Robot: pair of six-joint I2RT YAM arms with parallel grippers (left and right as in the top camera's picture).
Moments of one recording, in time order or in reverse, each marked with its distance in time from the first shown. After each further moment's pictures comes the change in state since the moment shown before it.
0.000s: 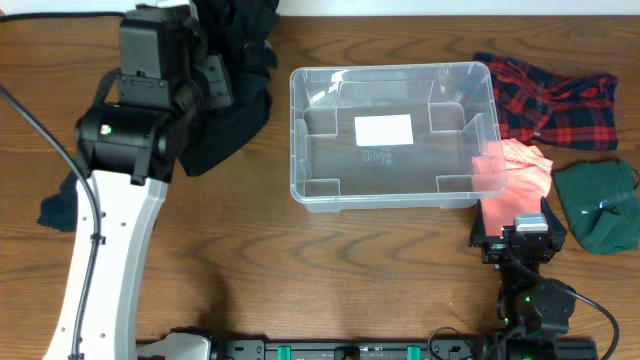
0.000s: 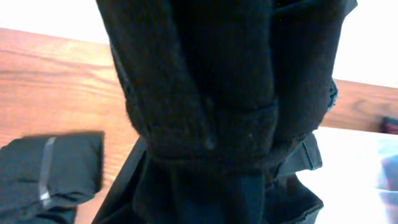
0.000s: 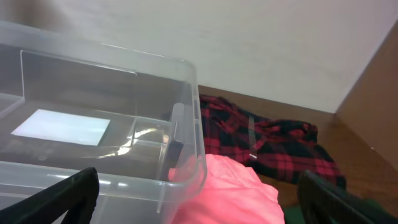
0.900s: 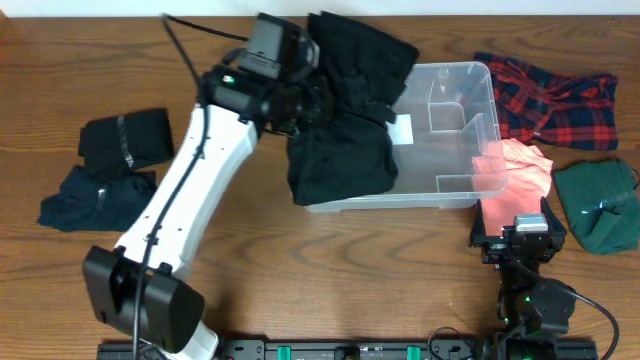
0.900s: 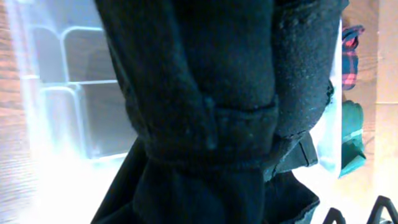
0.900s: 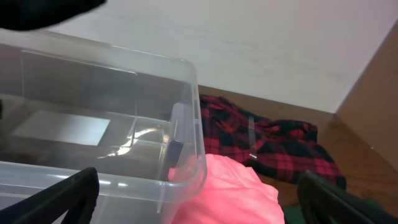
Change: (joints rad) left arm -0.236 0.314 0.004 -0.016 0.427 -0.268; right arm 0.000 0.000 0.000 0.000 0.000 0.000
